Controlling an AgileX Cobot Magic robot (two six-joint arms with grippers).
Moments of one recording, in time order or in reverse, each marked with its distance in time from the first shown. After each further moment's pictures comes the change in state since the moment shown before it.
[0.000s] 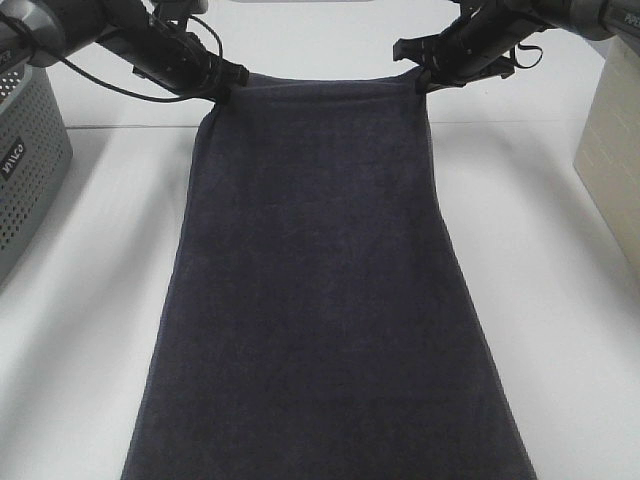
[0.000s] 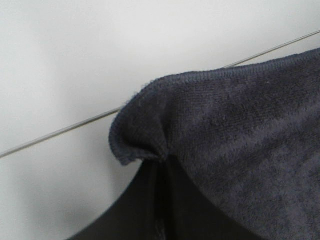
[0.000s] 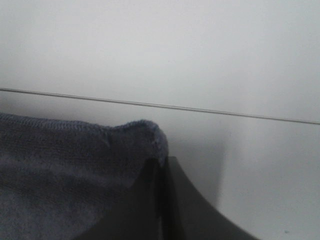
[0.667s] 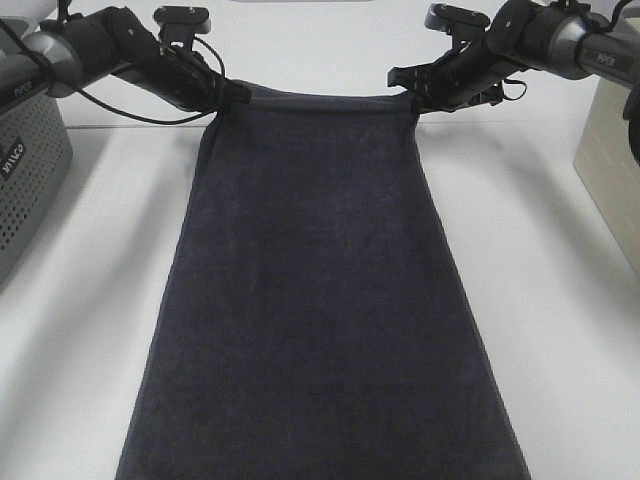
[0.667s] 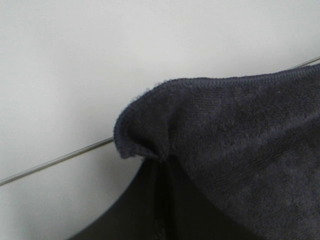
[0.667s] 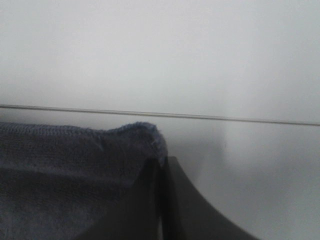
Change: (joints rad) left arm -0.002 0.078 0.000 0.000 -0.169 0.038; right arm 0.000 0.094 0.002 0.031 -0.148 0.000
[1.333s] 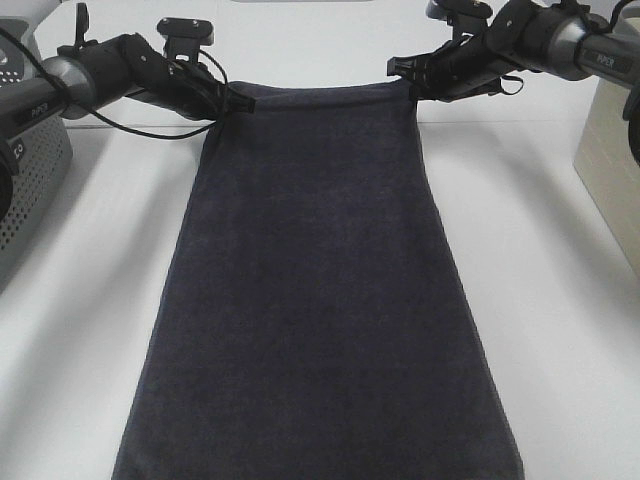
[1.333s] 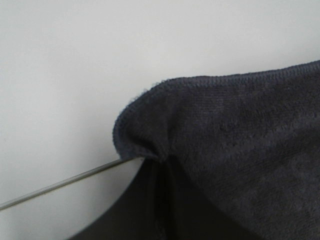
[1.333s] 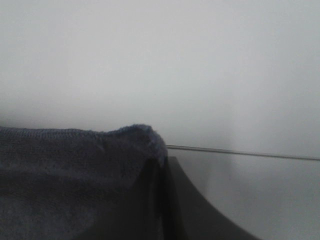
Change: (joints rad) left arm -0.009 0.049 0.000 0.000 -0.141 0.015; right arm 0.000 0.000 0.002 0.067 -0.080 -0.063
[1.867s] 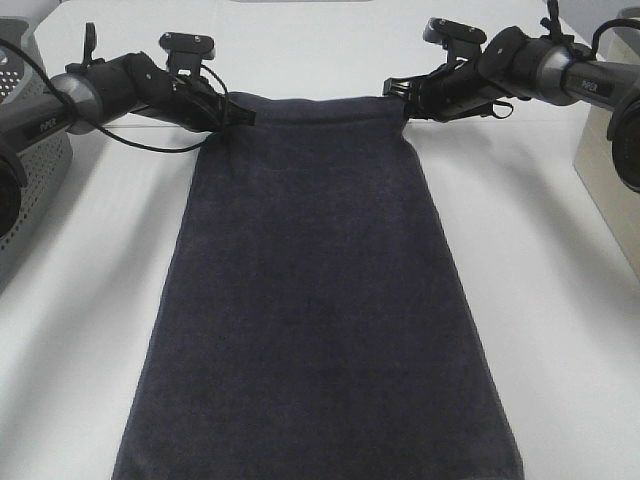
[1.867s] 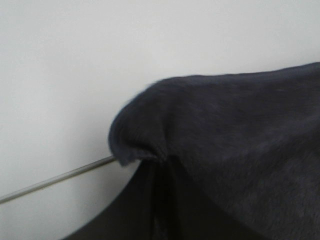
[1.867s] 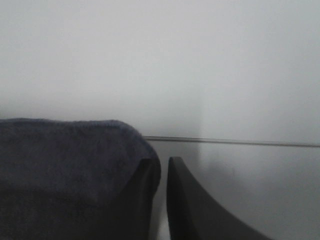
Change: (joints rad) left arm 0.000 0.034 0.000 -0.002 -0.049 0.010; right arm 0.000 0.068 0.000 0.082 -0.064 -0.053
